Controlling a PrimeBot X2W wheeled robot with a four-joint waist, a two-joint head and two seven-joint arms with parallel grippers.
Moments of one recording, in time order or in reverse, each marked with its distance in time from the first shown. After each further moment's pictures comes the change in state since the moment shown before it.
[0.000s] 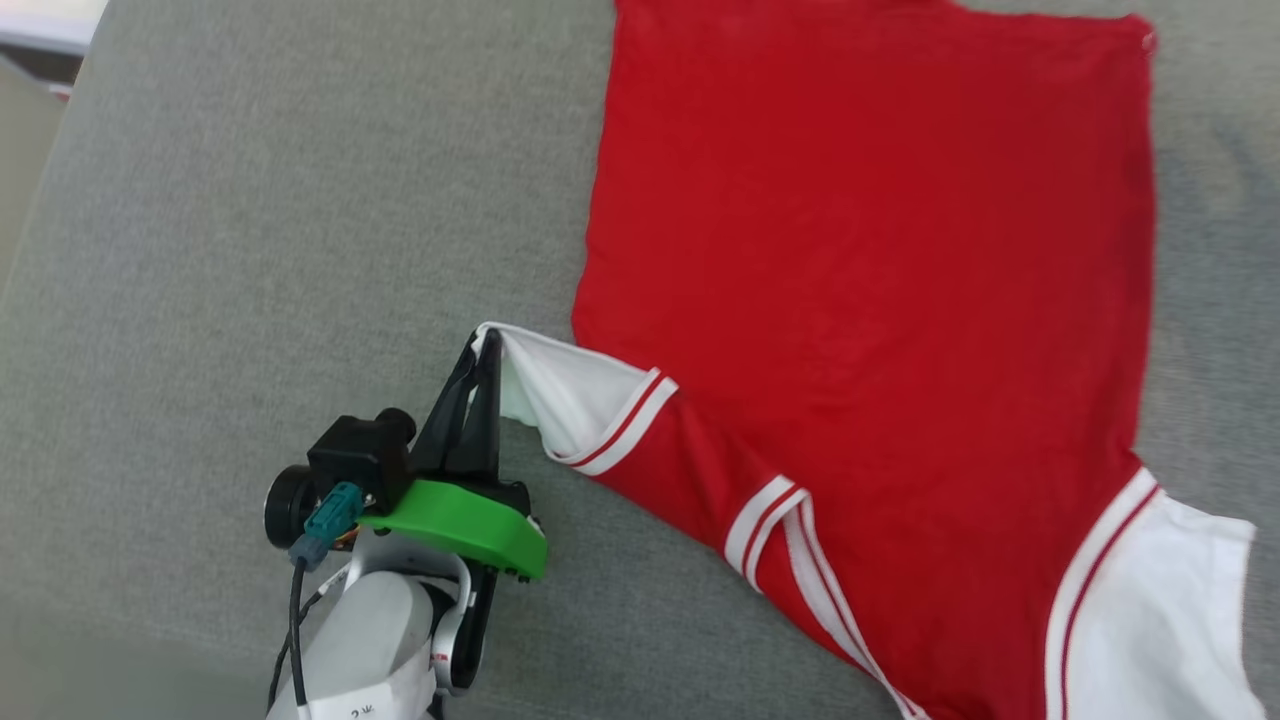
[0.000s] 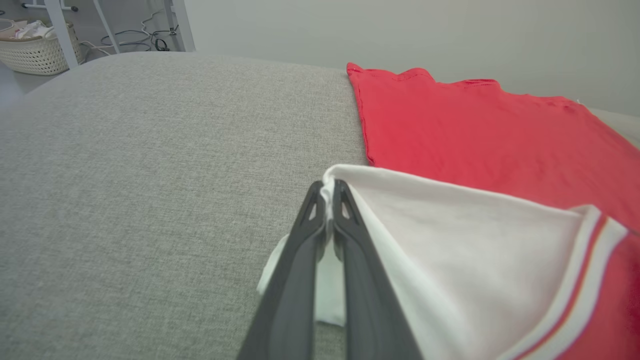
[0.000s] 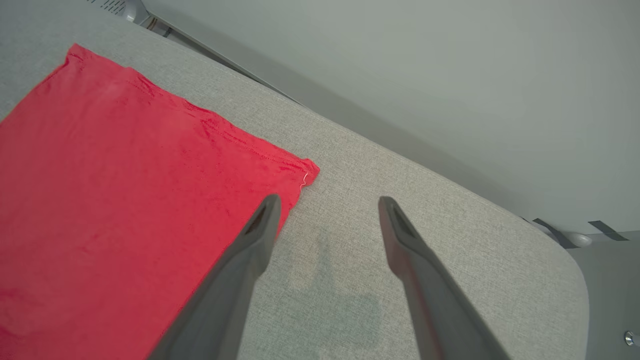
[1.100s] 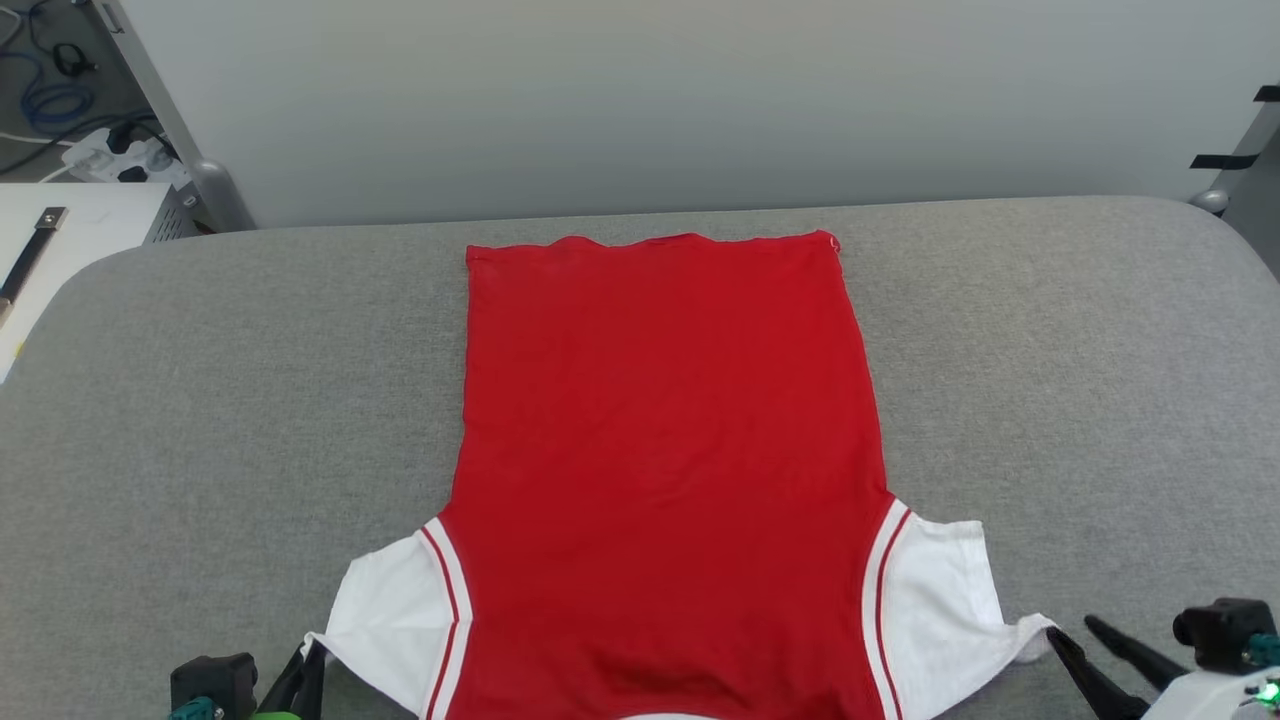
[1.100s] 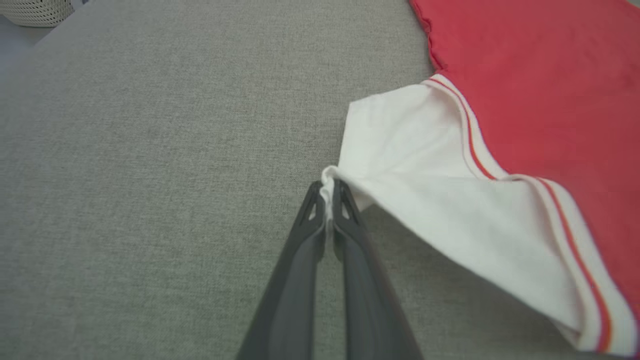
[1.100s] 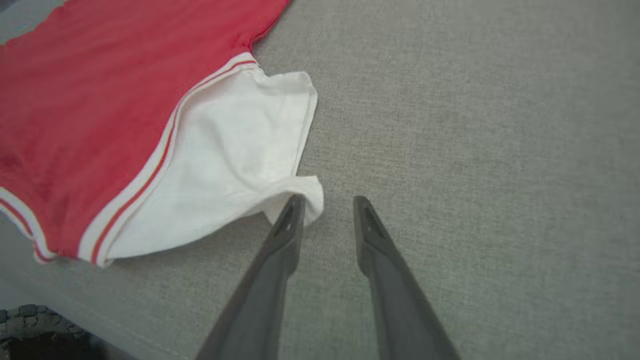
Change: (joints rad) left arm 0.269 0.289 -0.090 0.270 -0.285 0.036 0.000; right arm 0.953 0.132 0.300 0.244 0.142 0.000 -1.053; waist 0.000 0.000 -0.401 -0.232
